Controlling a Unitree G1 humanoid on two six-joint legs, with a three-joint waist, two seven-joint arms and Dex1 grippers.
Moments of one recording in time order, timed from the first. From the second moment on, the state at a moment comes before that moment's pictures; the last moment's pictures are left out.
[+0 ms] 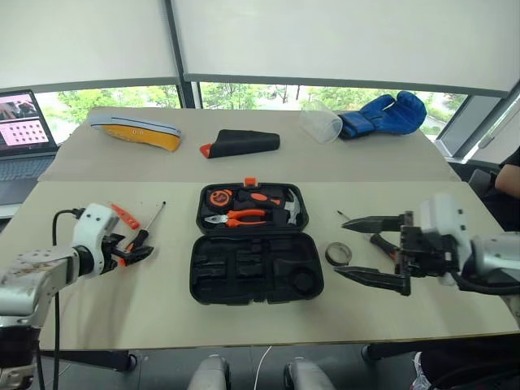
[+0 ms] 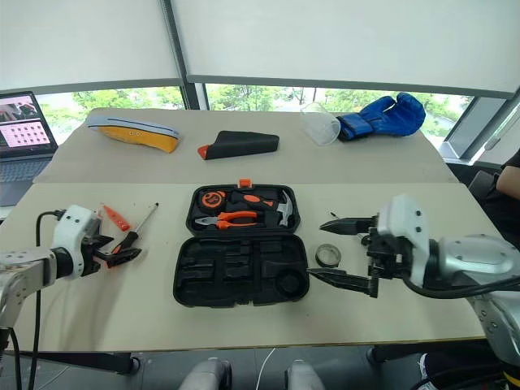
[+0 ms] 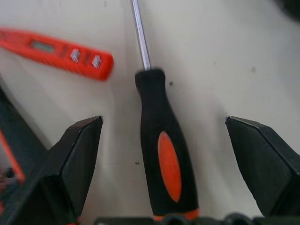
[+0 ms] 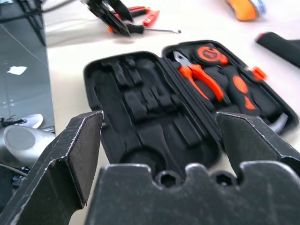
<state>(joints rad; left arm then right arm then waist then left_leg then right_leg) -0.22 0.91 0.17 0.00 -0.42 0.85 -0.65 -0.16 -0.96 -0.23 -0.60 0.76 0.61 1.00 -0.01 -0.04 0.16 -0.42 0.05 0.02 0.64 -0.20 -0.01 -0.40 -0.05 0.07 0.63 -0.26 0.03</state>
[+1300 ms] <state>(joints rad) -0.73 0.72 -0.33 0.31 -0.11 0.15 -1.31 -0.21 -0.92 -0.13 -0.56 0.62 0.64 0.90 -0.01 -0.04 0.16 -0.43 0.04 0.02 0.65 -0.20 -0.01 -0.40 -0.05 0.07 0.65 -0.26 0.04</state>
